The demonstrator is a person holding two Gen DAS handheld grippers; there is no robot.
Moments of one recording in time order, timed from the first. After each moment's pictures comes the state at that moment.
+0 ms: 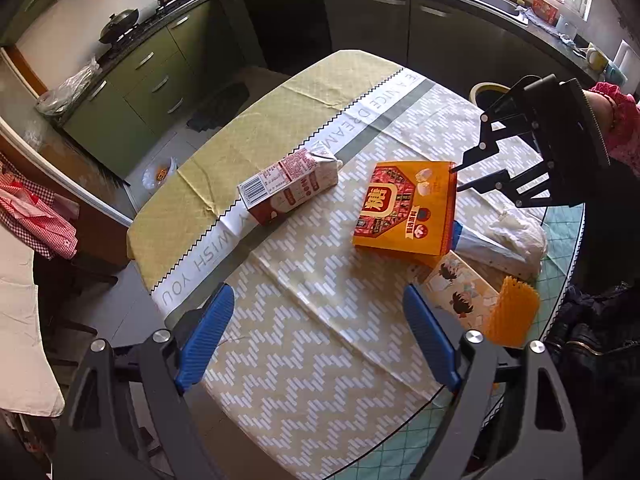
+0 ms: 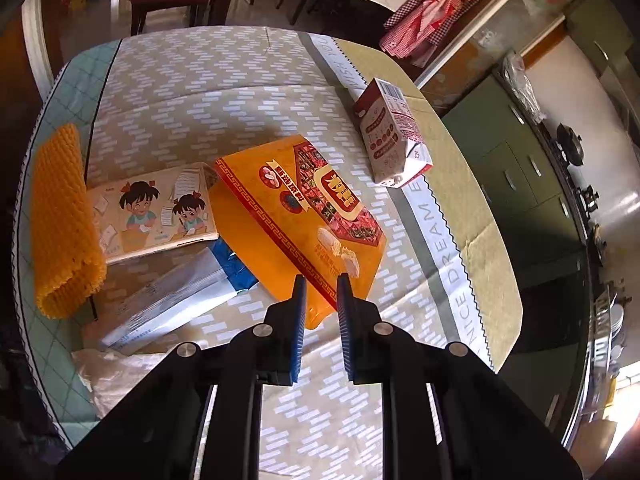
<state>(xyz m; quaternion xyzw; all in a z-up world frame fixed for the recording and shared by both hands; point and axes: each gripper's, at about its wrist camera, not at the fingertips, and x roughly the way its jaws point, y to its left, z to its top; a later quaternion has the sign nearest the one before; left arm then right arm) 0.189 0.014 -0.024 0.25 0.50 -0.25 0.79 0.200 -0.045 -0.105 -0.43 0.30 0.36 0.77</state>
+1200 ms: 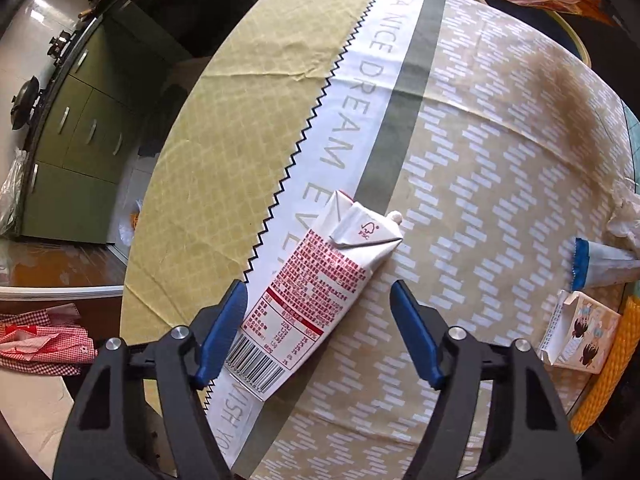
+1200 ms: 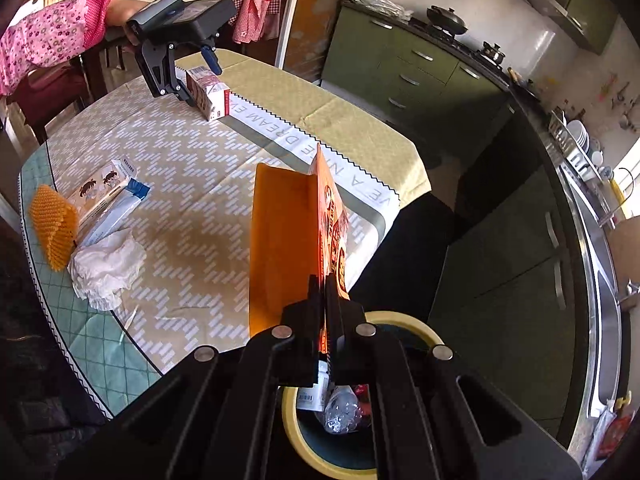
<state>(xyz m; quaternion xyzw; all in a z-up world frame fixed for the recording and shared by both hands) 0.334 -0.083 -0.140 0.43 0.51 -0.32 0.67 0.186 -0.268 -0.054 -0.20 0.39 0.22 0.87</state>
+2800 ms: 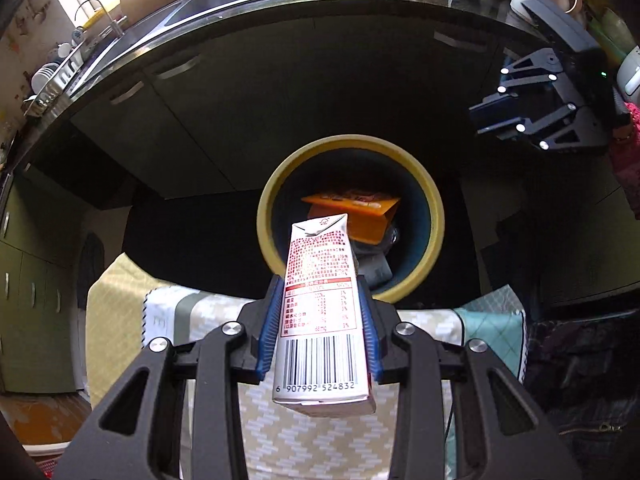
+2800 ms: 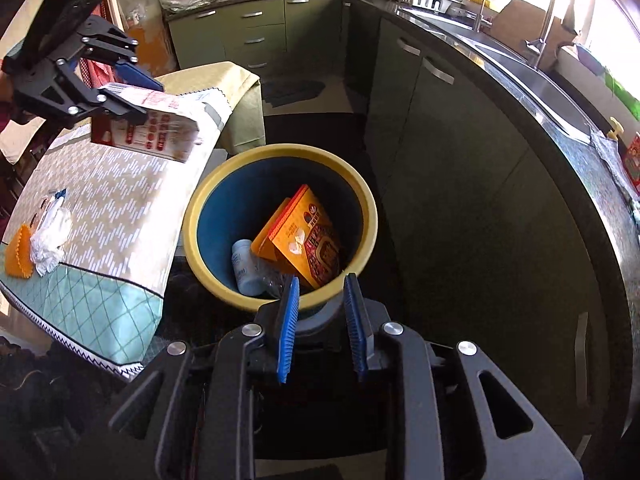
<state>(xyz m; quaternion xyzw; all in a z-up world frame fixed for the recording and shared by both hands) 0.195 -0.422 -0.066 0.41 0.40 -0.52 0.64 0.049 -0.474 -0.127 0.04 0.45 0.03 0.89</state>
